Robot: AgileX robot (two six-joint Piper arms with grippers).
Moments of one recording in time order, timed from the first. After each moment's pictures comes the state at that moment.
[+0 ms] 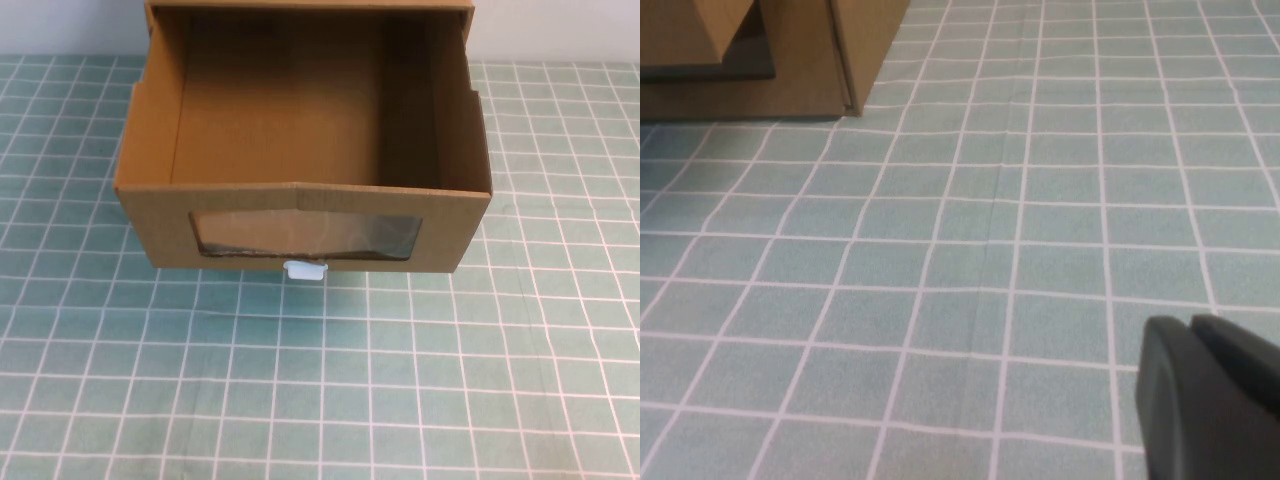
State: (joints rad) right arm 0.07 -0.01 0.03 0.24 0.36 -0.21; left arm -0.10 -0.01 0.03 0.07 0.38 -0.05
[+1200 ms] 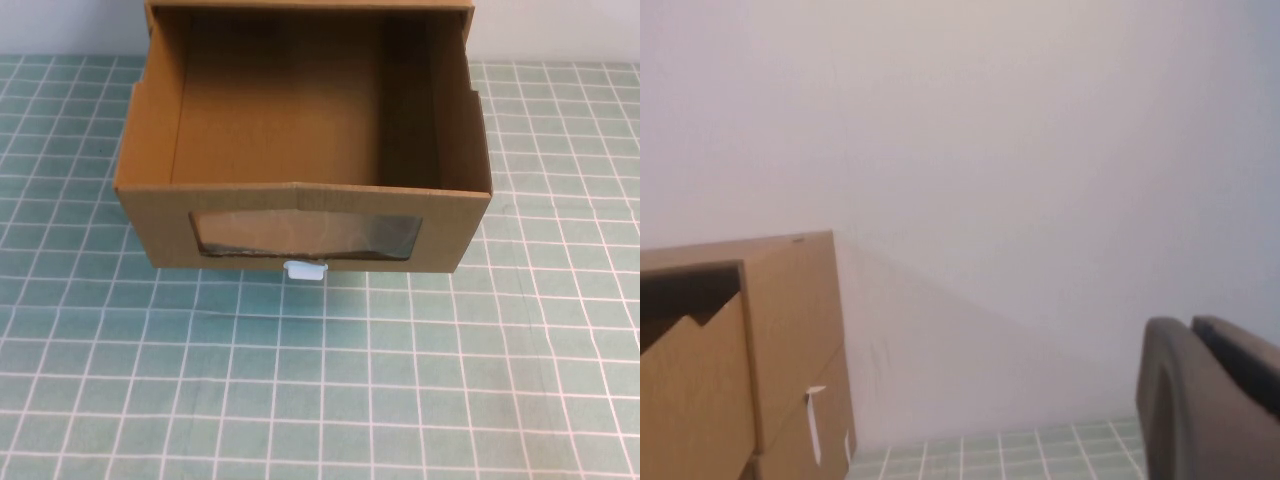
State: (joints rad) right arm 0.07 -0.01 0.03 0.27 -0.30 -0.21; left arm -0.10 -0.01 0.03 0.07 -0.51 -0.15
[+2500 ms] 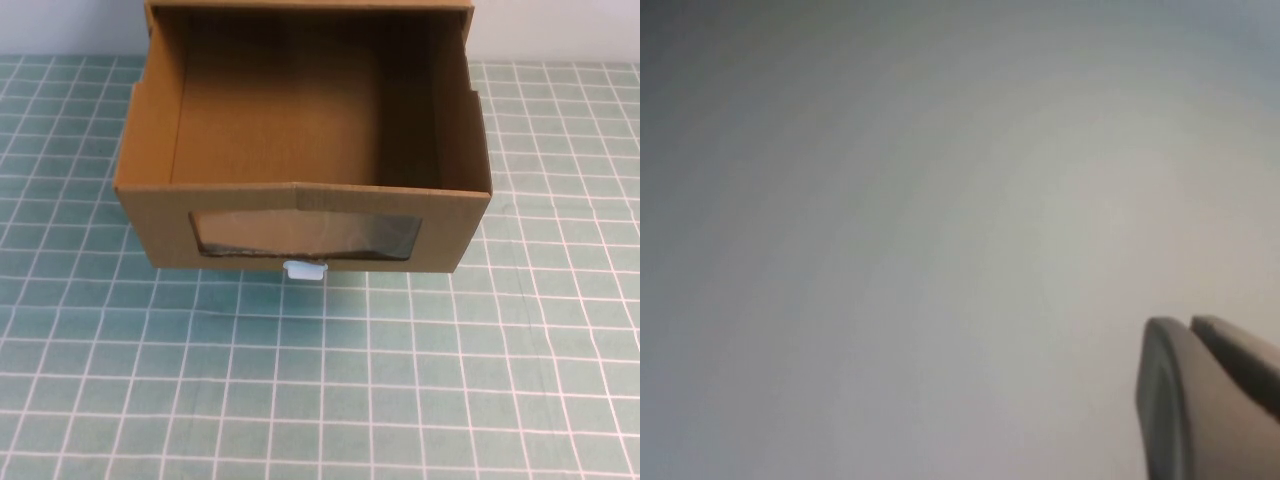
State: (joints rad) right arm 0.07 0.42 -1.03 0.29 0.06 0.11; left arm -0.10 0.42 -0.79 -0.02 -0.06 -0.11
